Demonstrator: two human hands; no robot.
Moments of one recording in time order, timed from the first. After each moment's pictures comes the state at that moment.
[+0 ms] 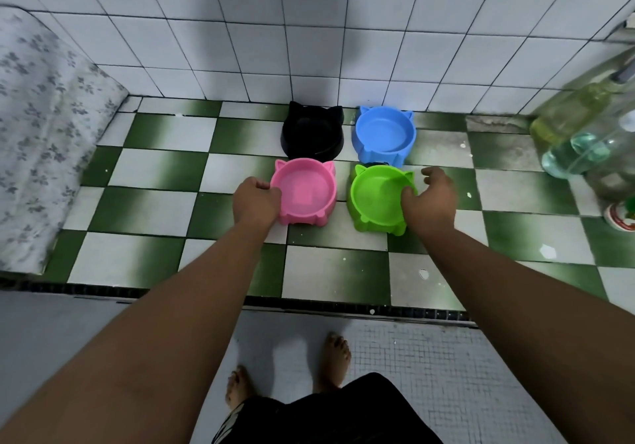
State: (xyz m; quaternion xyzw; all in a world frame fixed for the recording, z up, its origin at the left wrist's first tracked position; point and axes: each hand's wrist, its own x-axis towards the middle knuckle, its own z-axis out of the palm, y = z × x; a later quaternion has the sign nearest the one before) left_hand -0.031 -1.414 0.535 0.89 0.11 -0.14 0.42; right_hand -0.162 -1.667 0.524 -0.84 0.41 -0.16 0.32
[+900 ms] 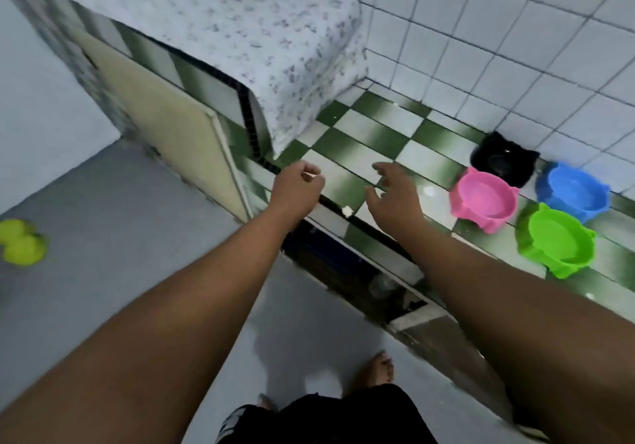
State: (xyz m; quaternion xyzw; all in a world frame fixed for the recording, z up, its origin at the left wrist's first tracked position) left_hand -0.146 -1.093 0.597 0.86 0.14 0.00 0.50; right_hand -0.144 -1.287 0.586 -0.91 -0.02 -0.05 0.41
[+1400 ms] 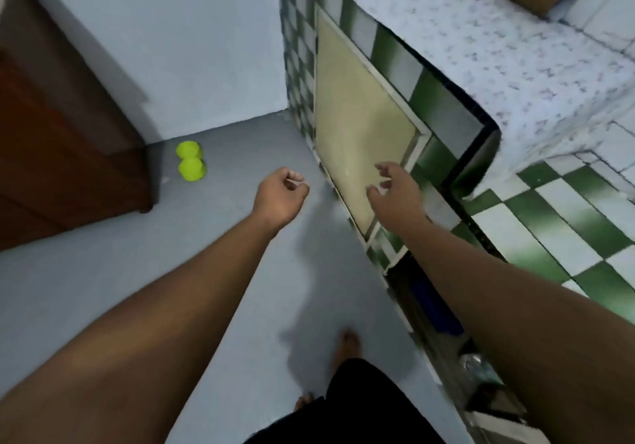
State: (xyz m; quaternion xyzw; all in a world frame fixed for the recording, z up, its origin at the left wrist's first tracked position) left_hand -0.291 -0.758 0.585 0.76 0.38 0.15 0.51; right_hand -0.163 -0.945 0.595 -0.88 -0.24 0.08 0.41
